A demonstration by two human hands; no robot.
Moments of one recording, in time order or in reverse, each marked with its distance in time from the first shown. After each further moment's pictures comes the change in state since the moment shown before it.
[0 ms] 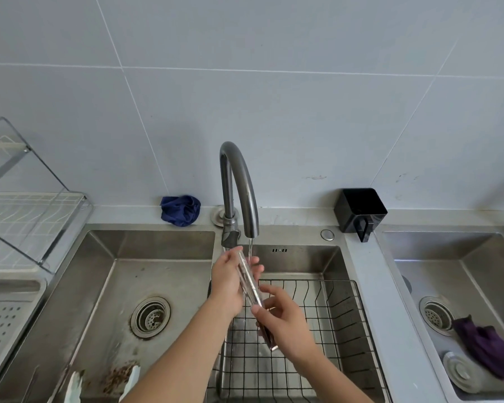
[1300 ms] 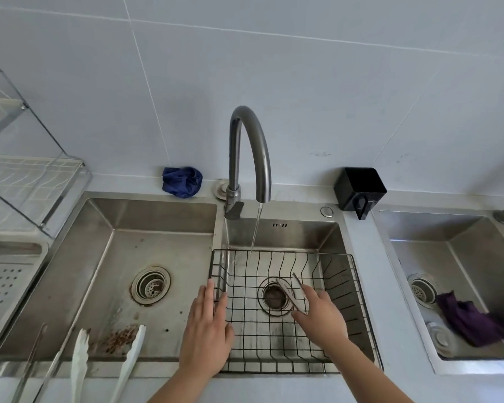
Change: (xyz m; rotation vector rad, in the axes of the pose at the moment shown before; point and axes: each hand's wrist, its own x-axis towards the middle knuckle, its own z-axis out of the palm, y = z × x) left_hand -0.056 -0.111 -0.150 1.901 0.062 0.694; right_hand -0.014 0.069 -0.063 -1.108 0.106 0.262
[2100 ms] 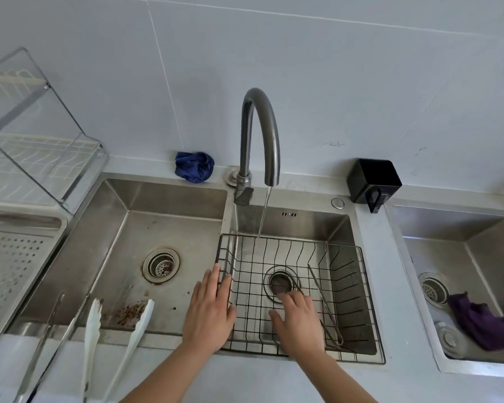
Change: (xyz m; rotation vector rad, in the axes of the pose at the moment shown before) left_hand -0.002 0.001 -0.003 -0.050 0.030 -0.020; right_hand -0.030 -0.022 0.057 -0.055 0.123 -0.262
